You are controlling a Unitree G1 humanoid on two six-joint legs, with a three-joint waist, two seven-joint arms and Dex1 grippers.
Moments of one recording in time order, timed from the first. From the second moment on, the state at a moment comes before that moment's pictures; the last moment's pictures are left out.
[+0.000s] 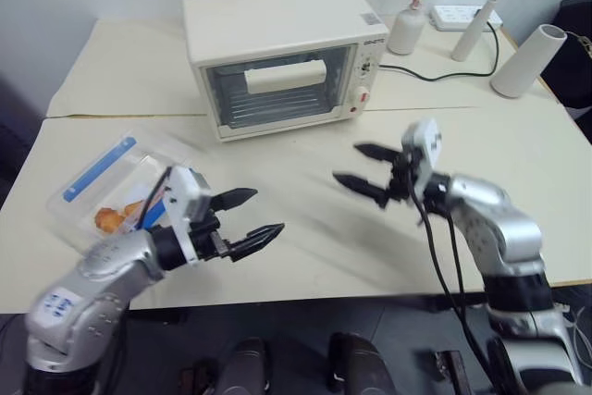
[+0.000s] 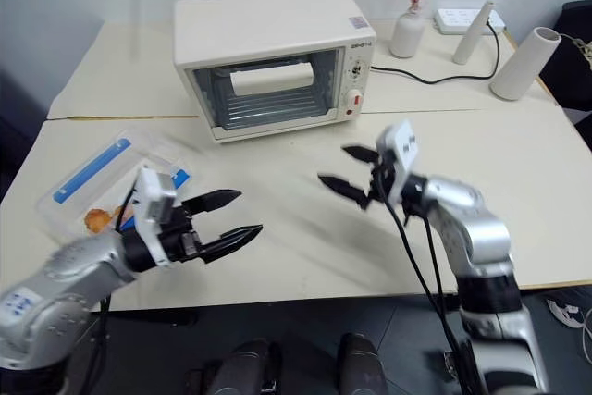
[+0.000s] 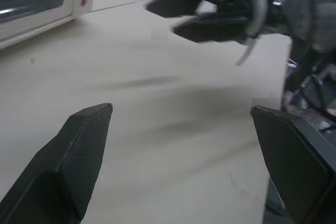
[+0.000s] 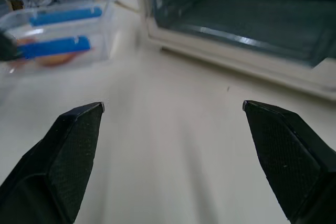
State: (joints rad) left arm -0.15 0.67 0.27 -0.68 -0.89 0.84 -0.56; right arm -0.63 -0.47 -0.04 0.01 0.49 0.50 0.83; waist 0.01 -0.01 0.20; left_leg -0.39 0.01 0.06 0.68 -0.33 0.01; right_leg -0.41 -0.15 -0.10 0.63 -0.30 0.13
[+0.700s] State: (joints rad) left arm -0.25 0.88 0.45 -0.55 -0.99 0.83 -0.61; right arm -1.16 -0.28 -0.01 0.79 0.32 0.15 0.96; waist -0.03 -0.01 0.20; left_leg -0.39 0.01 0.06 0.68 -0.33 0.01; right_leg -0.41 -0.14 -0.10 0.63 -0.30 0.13
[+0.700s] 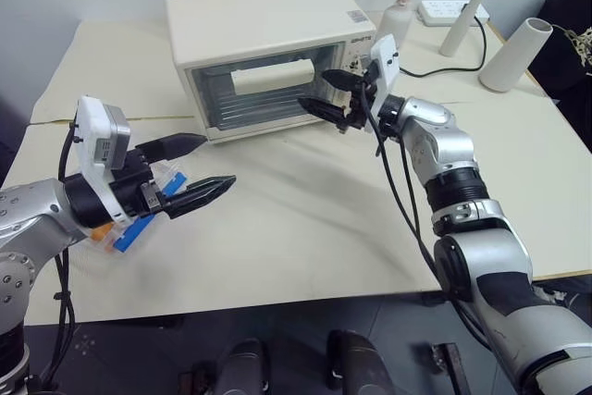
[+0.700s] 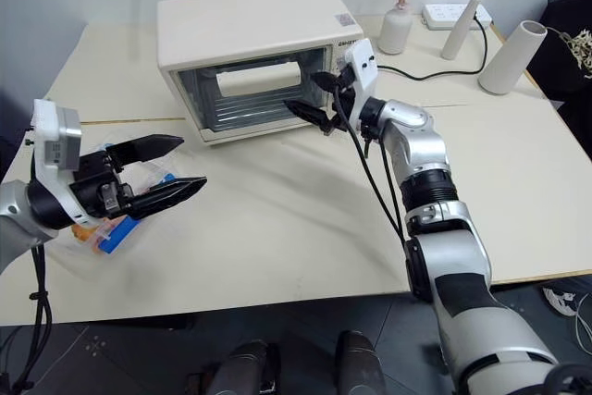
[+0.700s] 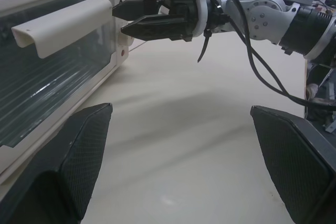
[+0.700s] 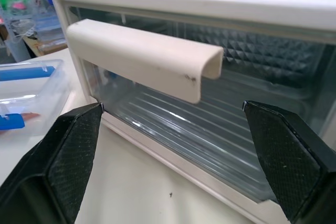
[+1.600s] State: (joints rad) left arm -0.81 0.84 0.14 0.01 -0.56 0.58 -0.63; right arm -0.87 -0.23 0.00 0.27 0.35 0.35 0.96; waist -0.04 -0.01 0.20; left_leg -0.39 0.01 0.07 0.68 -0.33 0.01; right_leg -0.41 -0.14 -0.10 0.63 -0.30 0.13
